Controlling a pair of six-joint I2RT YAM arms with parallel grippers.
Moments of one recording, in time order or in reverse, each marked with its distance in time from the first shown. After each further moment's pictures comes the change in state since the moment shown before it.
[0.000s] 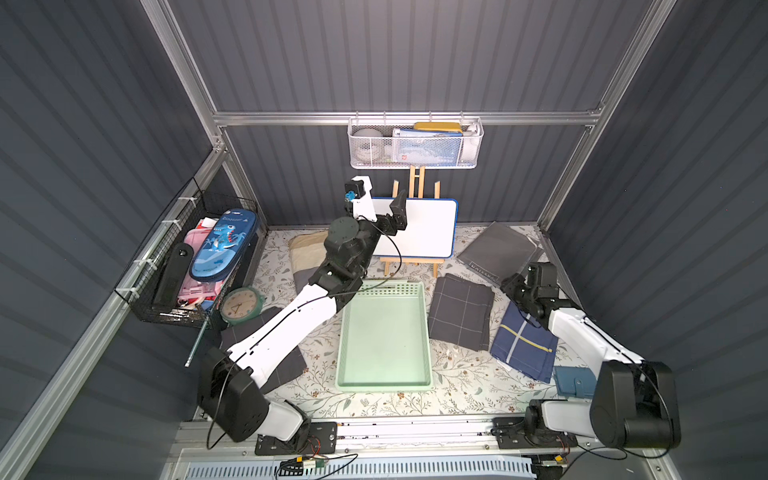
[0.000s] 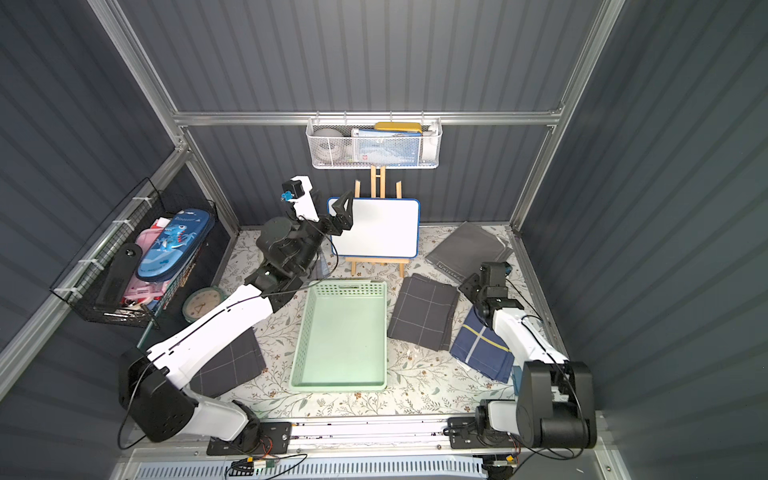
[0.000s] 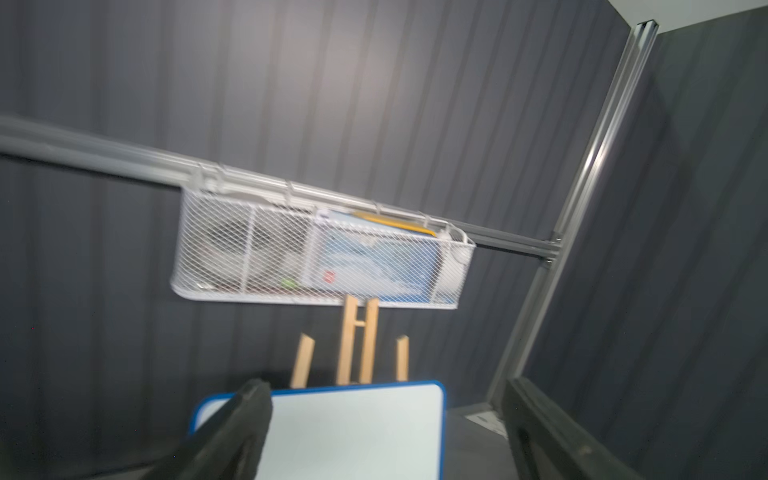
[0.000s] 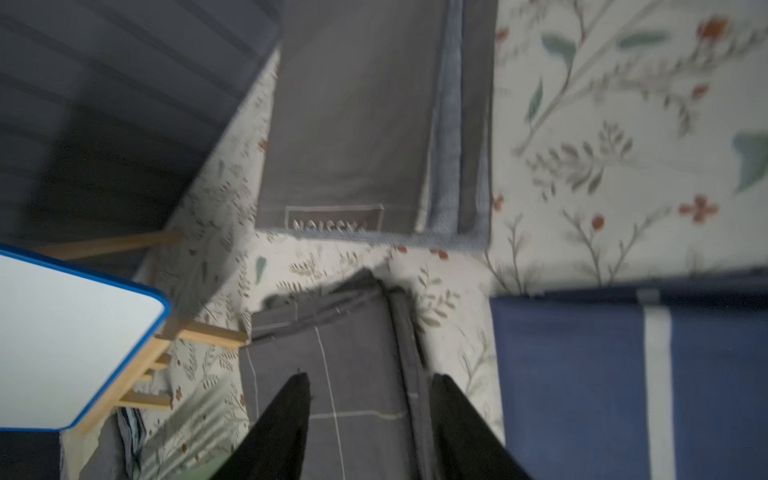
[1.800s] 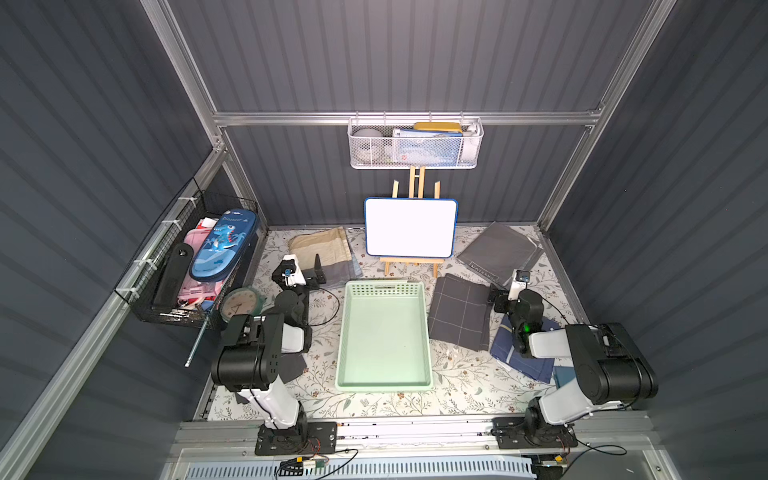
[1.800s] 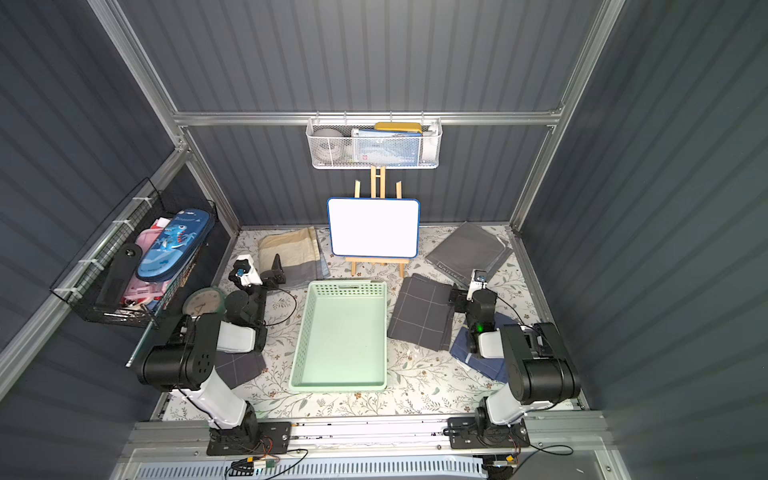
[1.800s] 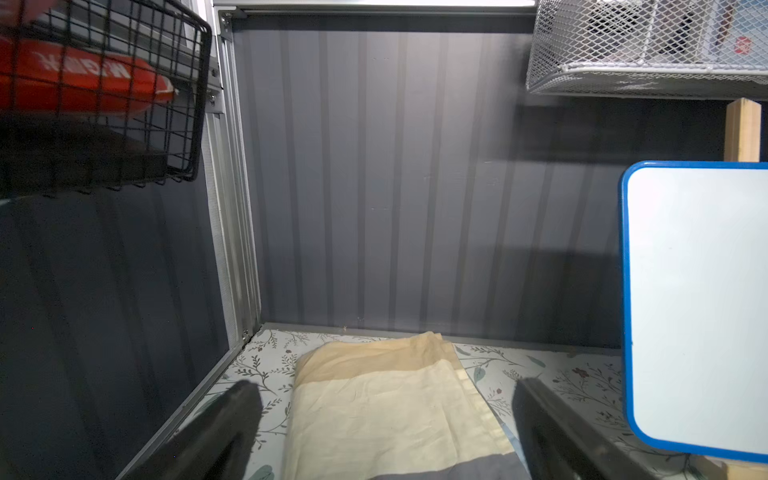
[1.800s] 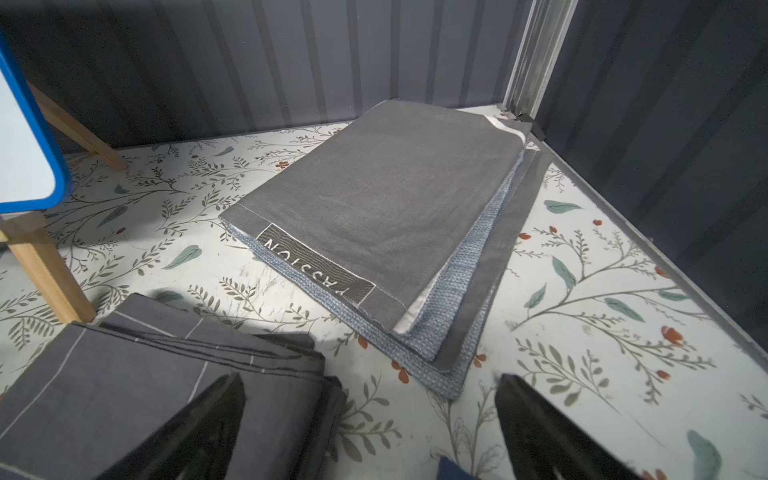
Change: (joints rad) left arm 0.602 0.193 -0.894 1.097 0.098 0.226; right arm 0.047 0.225 -0.405 1.111 0.179 -0.708
